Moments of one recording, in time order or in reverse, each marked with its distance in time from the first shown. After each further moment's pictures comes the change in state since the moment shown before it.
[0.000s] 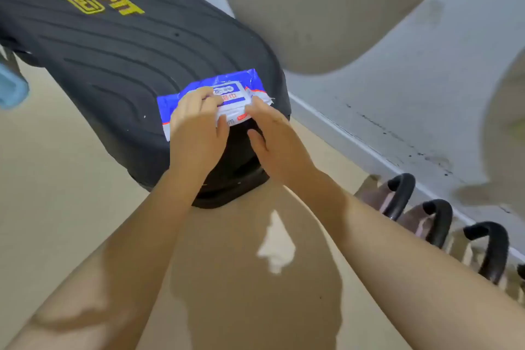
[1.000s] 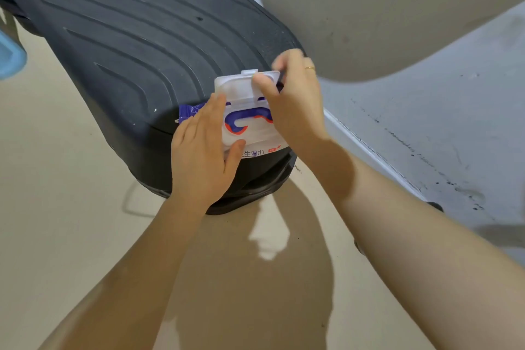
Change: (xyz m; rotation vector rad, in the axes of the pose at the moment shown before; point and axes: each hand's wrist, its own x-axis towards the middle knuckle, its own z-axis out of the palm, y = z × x) left_hand -0.023 -0.031 0.029 -0.068 0.095 -0.044; right_hand 0.084 -0.011 0.003 0.123 0.141 0.259
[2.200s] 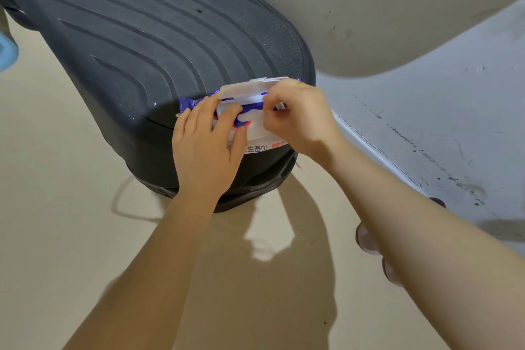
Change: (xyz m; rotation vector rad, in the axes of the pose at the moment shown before) left_hand 0.004 -0.004 0.011 0.125 0.110 0.083; right_hand -0.018 0.021 -0.002 -0.178 -0.119 -0.350
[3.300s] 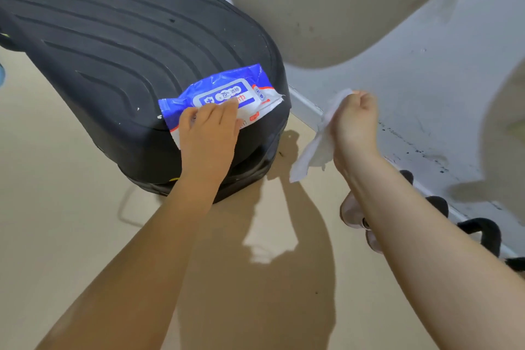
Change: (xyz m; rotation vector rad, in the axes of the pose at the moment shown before) left_hand 0.009 0.035 -0.009 0.288 -0.083 0.179; right_hand -0.056 0.022 -0.063 0.538 0.534 1.004
